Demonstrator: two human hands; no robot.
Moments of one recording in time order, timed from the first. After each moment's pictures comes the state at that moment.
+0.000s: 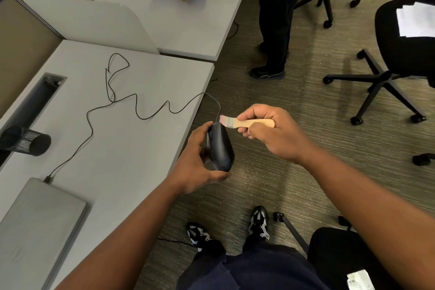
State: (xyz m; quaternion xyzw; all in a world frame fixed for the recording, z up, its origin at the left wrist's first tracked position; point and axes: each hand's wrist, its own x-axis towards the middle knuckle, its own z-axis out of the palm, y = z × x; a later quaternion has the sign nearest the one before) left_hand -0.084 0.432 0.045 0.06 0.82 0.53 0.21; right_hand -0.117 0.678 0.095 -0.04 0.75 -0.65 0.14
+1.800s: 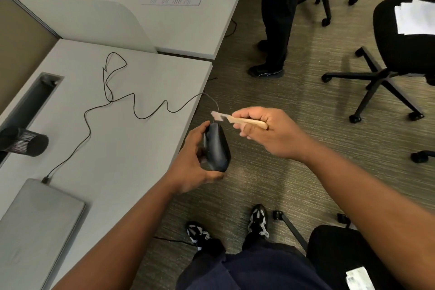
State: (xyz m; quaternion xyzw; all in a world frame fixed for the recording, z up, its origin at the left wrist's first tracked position) left_hand -0.085 0.428 0.048 0.07 0.81 0.54 0.23; right_hand -0.118 0.687 0.092 -0.11 0.78 -0.59 0.17
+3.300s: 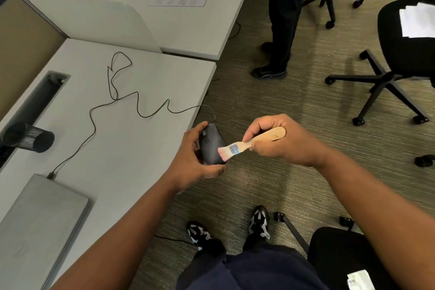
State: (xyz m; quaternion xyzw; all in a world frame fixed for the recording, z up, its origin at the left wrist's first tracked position) left_hand -0.079 0.423 0.053 0.01 0.82 0.54 0.20; right_hand -0.105 0.701 0.096 -0.15 0.71 -0.63 0.26
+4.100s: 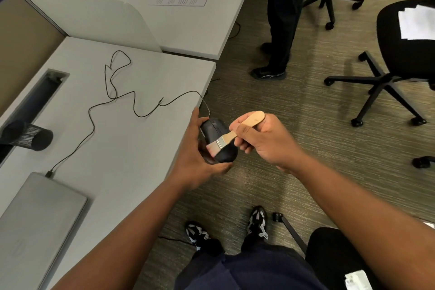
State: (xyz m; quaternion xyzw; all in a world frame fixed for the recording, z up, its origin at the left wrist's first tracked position) left_hand -0.076 0.442 0.067 0.07 0.83 0.53 0.12; right_hand -0.101 0.659 0.092 -0.02 0.70 -0.69 0.19
